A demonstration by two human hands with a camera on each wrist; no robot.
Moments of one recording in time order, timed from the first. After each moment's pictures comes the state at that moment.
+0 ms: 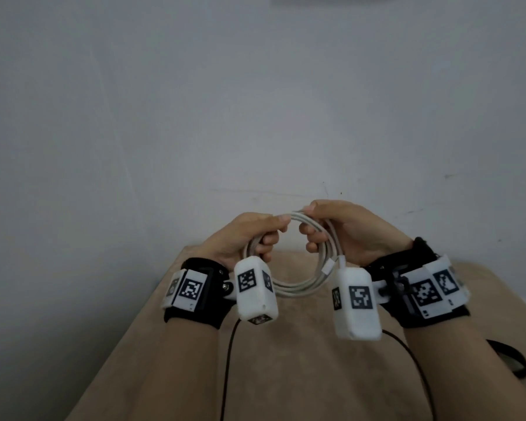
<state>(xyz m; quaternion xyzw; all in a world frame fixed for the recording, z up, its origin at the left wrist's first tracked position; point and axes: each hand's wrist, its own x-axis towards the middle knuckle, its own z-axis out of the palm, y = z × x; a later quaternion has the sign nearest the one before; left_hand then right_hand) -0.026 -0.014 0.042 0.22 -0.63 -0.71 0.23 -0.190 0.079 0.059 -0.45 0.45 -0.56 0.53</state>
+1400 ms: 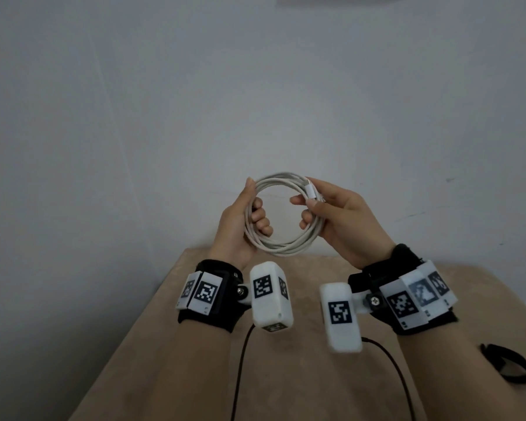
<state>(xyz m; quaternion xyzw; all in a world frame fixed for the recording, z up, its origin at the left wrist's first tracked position) -0.042 -0.023 0.042 0.21 -0.42 -0.76 0.45 -0.180 0.071 0.054 -0.48 0.39 -0.68 0.40</state>
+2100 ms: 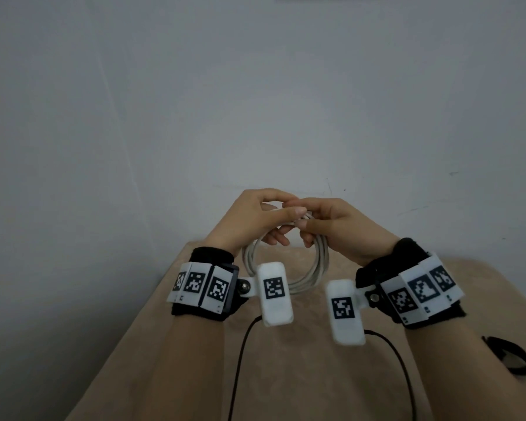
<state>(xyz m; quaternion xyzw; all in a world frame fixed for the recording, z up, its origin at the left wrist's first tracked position) -0.029 -0.005 0.059 0.26 -0.77 -0.49 0.31 -0.179 0.076 0.051 -0.62 0.48 -0.50 0.37</state>
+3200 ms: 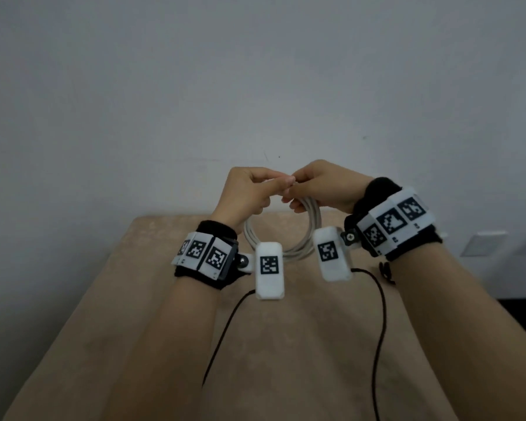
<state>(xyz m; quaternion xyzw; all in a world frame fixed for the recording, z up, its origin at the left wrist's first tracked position) -0.093 0.052 0.046 0.22 -0.70 -0.57 0.37 -0.219 0.145 0.084 -0.53 0.70 -0.37 0.31</state>
